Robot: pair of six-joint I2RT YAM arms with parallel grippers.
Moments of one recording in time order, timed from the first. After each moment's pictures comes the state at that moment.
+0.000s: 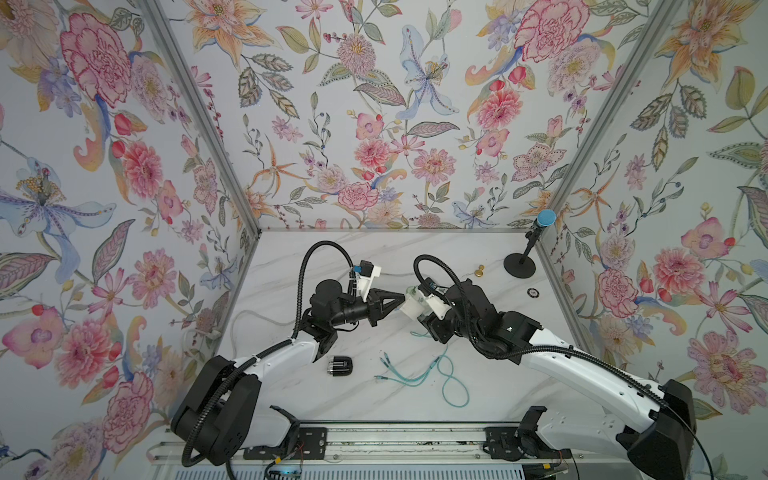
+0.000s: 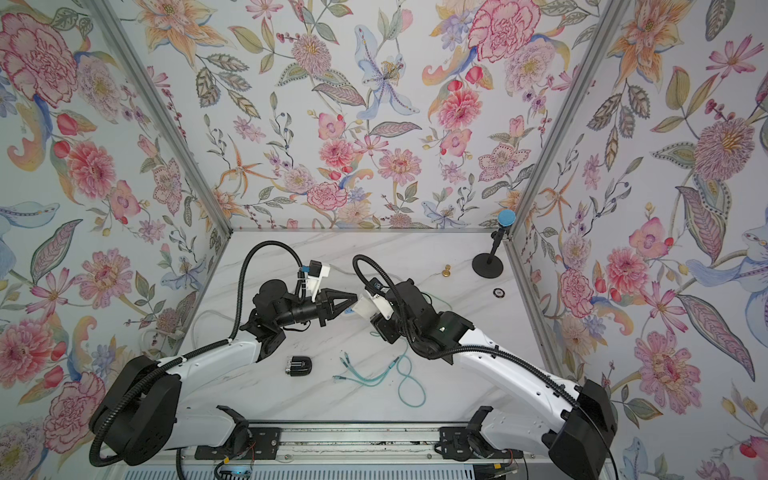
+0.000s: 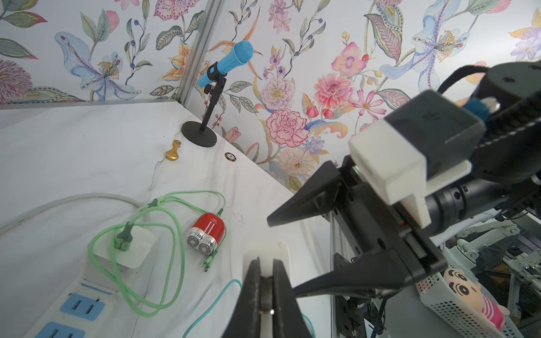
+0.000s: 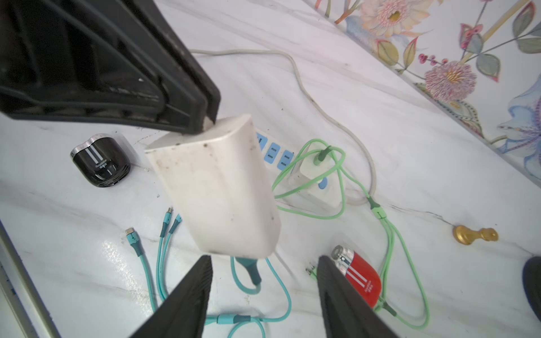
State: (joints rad) left arm -0.51 1.36 0.64 0.67 0.76 -0.51; right arm 0.84 1.15 0.98 -0.48 0.11 -0.06
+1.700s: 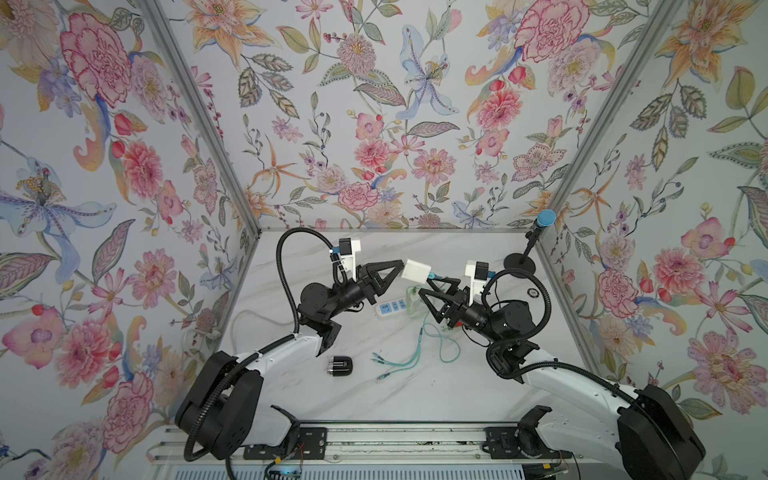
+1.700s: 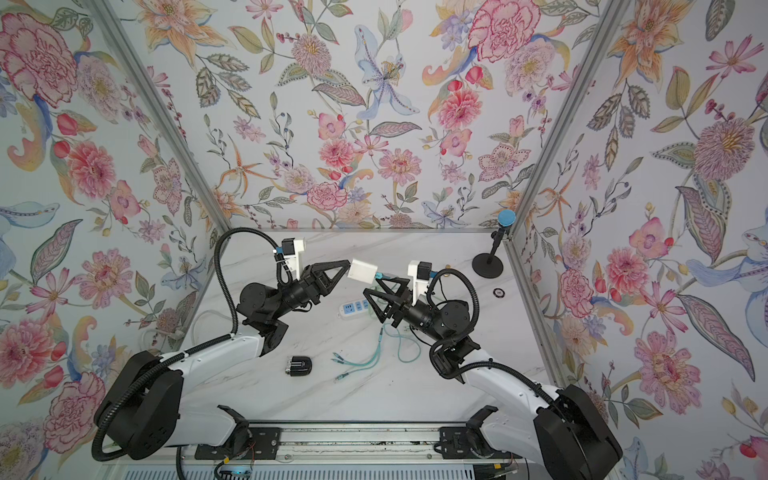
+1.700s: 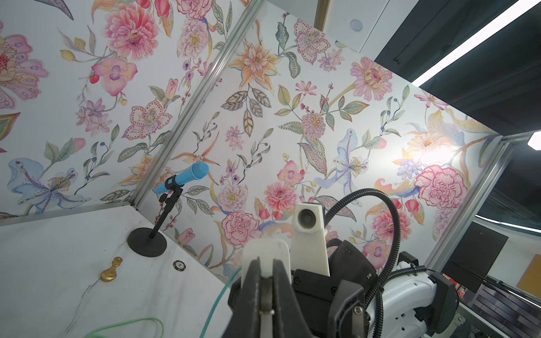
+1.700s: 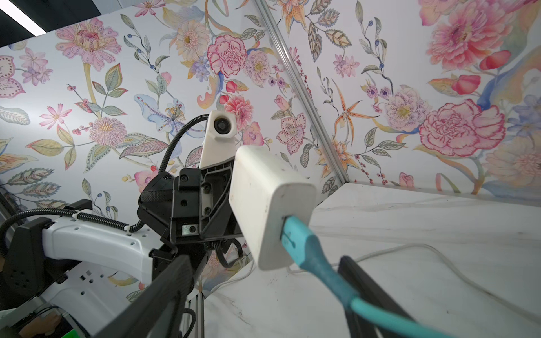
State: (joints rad) left arm -0.54 1.39 0.71 1.18 0.62 -0.93; right arm 0.62 1.16 0.52 0.95 -0.44 0.66
